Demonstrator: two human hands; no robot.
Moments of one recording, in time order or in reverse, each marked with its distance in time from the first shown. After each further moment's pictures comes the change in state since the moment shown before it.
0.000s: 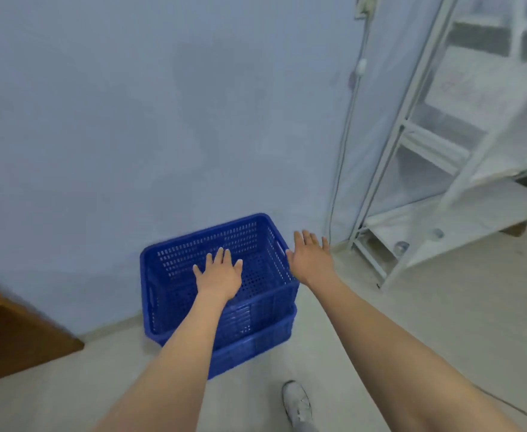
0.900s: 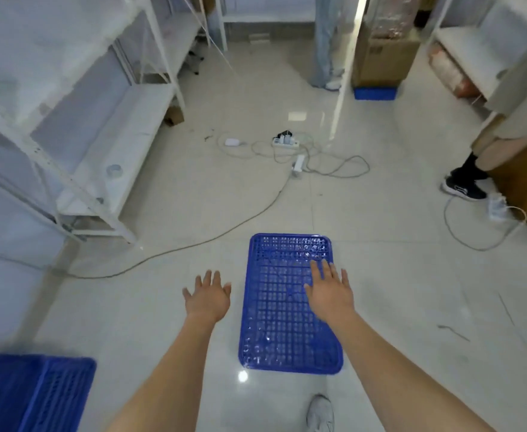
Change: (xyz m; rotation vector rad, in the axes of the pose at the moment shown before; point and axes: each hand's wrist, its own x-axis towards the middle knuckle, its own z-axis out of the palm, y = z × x) left_hand -0.429 0.488 0.414 0.577 -0.399 0.874; right_hand -0.710 0.514 0.143 0.277 -0.178 1.168
